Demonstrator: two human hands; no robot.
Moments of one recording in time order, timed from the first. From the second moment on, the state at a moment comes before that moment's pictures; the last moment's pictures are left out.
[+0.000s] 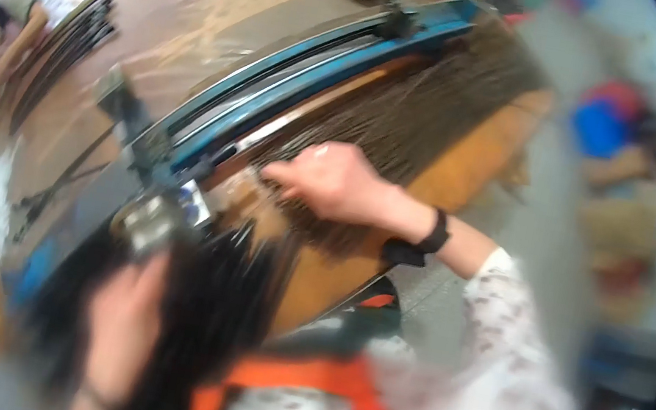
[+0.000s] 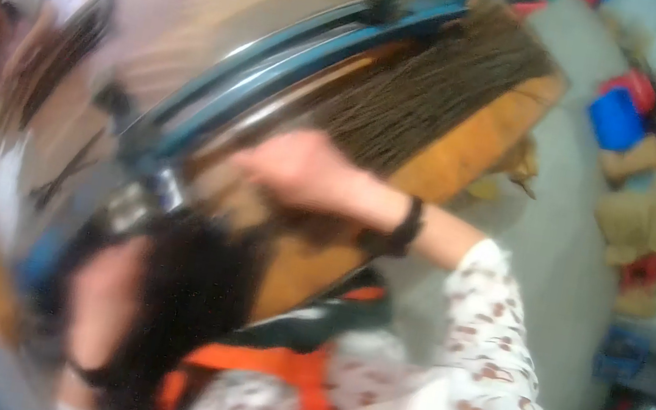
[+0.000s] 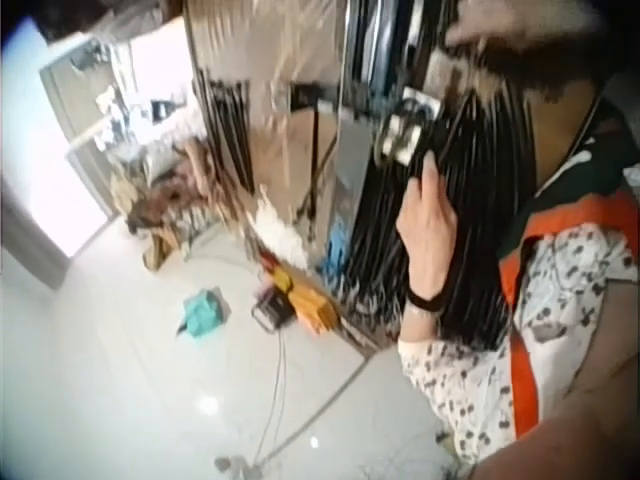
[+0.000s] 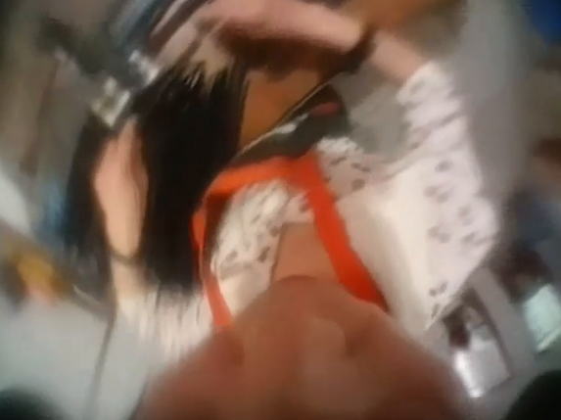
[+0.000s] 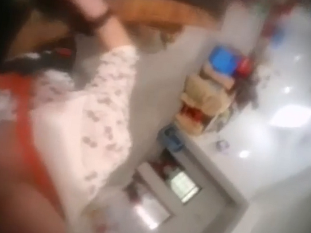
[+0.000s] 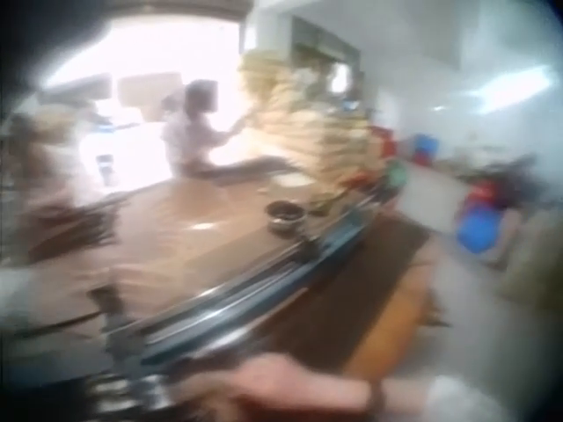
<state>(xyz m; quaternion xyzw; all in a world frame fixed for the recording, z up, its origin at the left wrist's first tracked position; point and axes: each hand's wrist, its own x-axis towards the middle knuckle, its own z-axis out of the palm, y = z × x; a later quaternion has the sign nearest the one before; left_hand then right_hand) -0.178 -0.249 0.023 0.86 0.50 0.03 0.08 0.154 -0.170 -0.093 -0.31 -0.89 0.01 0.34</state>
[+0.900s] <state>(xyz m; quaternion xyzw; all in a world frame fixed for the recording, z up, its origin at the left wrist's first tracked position) -0.181 -0.236 0.036 0.89 0.44 0.11 -0.09 0.087 -0.175 -0.071 -0.26 -0.84 -0.01 0.48</state>
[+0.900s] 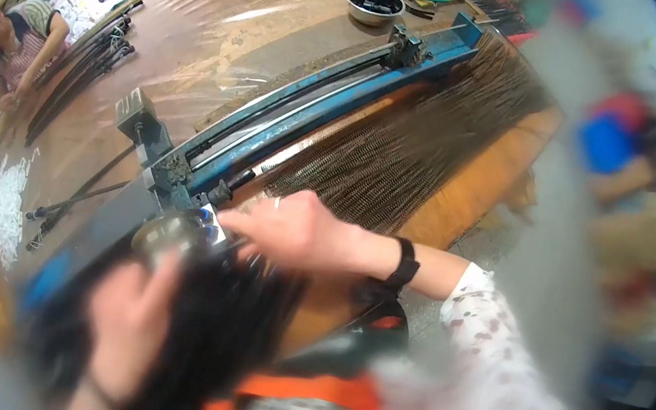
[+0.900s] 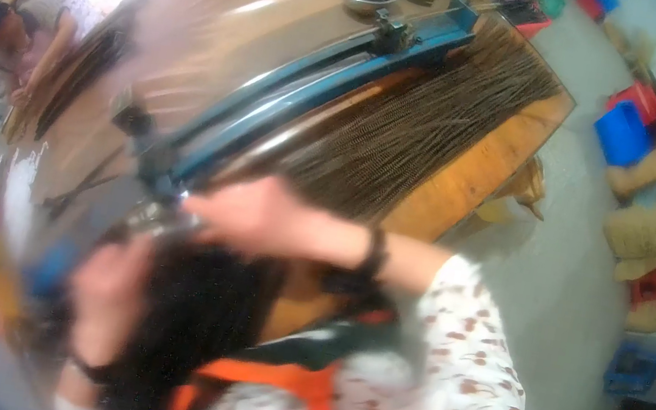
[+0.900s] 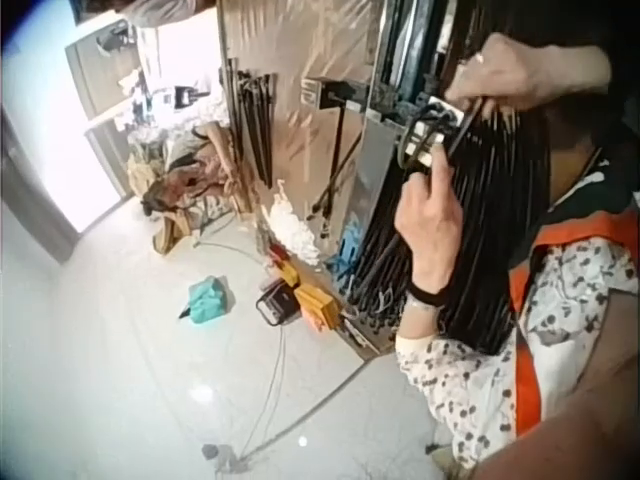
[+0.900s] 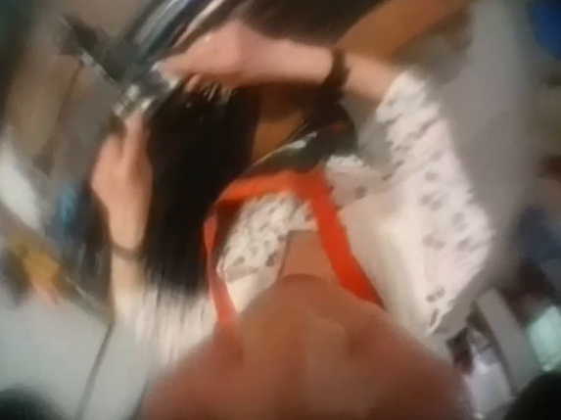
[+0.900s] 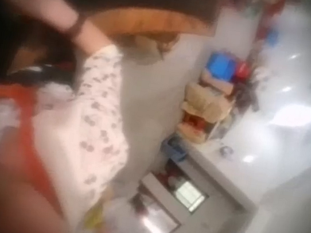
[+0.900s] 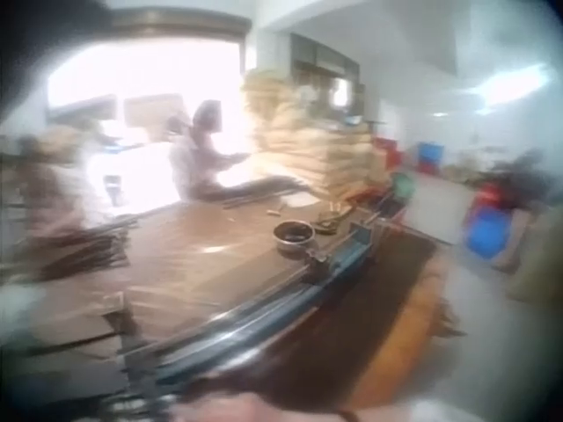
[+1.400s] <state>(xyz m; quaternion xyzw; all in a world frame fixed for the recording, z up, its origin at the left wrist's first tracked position) -0.256 -0.209 0.081 0.79 0.52 0.26 -0.19 0.150 -0.122 -0.089 -0.44 -0.78 -0.02 0.44</state>
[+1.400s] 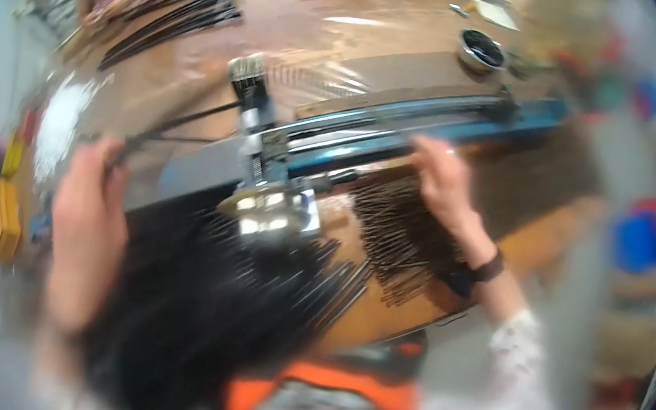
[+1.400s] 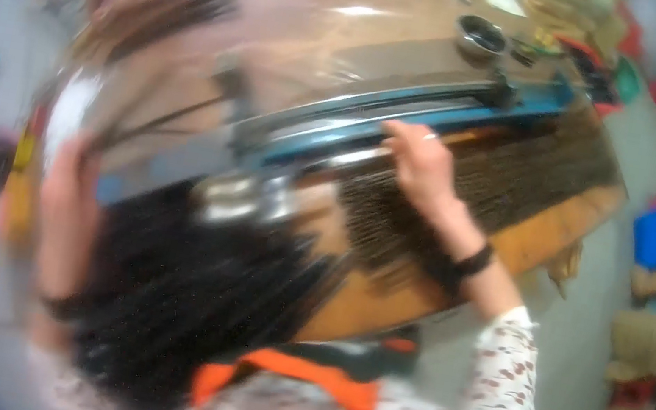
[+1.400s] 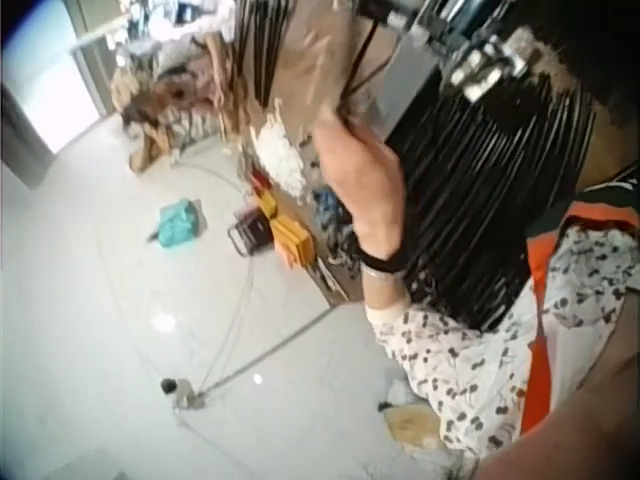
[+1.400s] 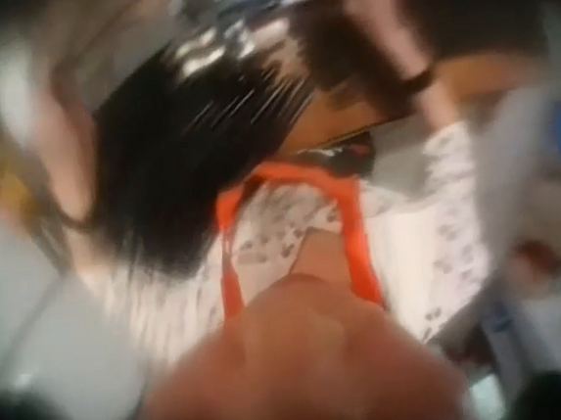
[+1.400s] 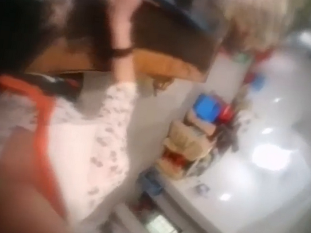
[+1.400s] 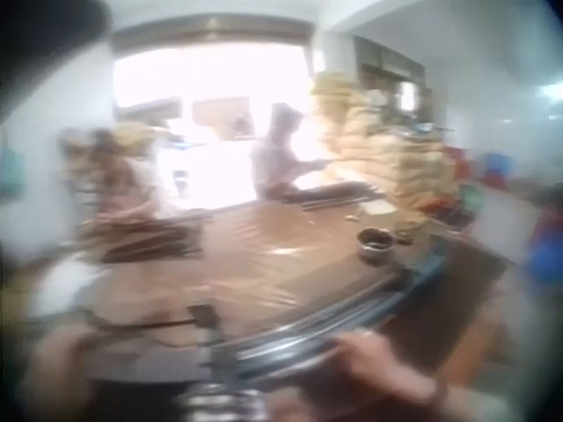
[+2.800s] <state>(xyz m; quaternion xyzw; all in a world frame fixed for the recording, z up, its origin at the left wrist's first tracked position) -0.271 -0.133 -0.012 0.83 0.53 0.18 0.00 0.218 -0.018 -0.058 -0.43 -0.86 -0.16 0.20</state>
